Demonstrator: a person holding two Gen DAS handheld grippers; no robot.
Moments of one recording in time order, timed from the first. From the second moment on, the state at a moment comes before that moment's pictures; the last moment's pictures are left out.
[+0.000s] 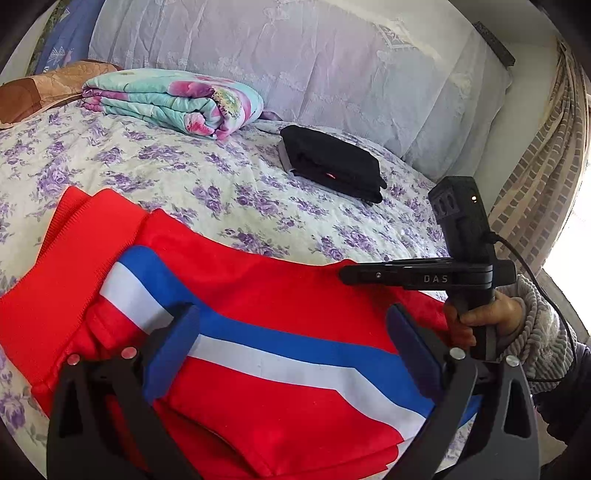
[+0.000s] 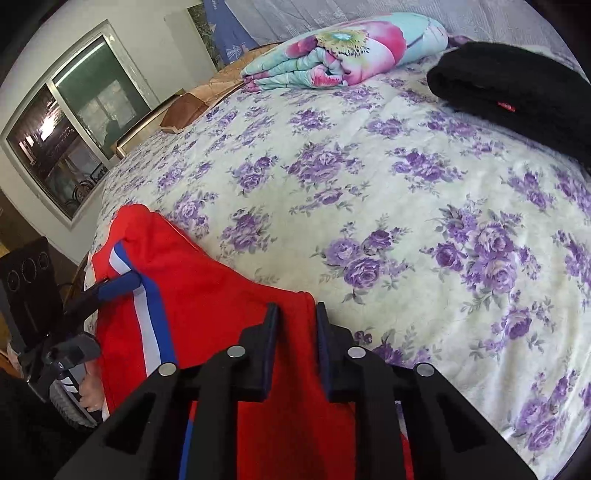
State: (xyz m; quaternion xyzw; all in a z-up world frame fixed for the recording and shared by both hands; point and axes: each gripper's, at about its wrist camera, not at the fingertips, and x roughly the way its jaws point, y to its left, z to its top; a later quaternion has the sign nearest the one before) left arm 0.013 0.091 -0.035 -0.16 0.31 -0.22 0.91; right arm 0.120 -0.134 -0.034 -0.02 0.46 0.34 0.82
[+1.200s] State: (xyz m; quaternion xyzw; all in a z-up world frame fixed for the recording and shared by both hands) left arm 0.020 0.084 -0.037 -0.12 0.34 -0.19 0.91; right arm 0.091 -0.126 -0.014 -0.02 0.40 0.27 0.87
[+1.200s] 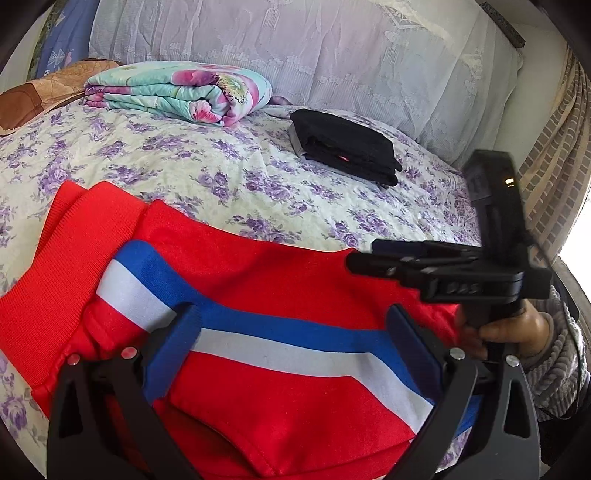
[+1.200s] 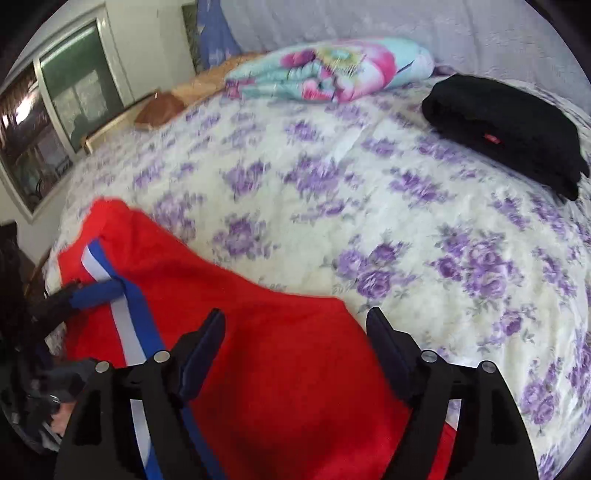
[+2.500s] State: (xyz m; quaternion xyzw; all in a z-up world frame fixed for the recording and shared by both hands) left arm -0.029 0.074 0.029 -0.03 0.27 -0.02 0.96; right arm -0.029 -0.276 -0.030 0.17 0.33 0.14 0.92
